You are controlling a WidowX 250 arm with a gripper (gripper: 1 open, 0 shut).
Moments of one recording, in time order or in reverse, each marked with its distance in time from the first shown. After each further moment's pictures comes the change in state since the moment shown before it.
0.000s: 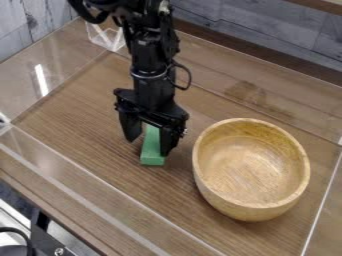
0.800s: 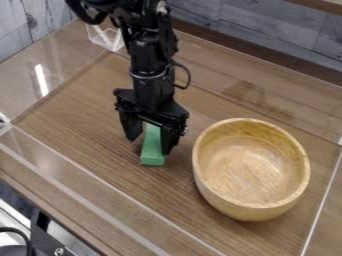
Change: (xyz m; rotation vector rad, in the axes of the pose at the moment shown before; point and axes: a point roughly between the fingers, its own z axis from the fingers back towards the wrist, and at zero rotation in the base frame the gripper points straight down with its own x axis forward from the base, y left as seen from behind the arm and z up) arm 0.003 0.001 -0.001 -0.010 -0.025 0.021
